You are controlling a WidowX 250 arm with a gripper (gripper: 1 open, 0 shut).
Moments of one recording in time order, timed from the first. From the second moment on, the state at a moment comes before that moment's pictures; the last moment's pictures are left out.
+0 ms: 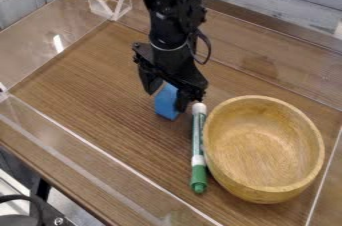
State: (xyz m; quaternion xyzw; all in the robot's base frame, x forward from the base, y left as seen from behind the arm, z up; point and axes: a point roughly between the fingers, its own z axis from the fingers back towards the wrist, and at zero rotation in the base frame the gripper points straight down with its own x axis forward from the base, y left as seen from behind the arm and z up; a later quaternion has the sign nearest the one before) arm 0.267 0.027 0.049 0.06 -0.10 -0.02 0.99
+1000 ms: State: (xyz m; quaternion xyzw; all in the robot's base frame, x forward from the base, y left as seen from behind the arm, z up) arm 0.270 0.026 0.051 0.05 -0.10 -0.03 0.99
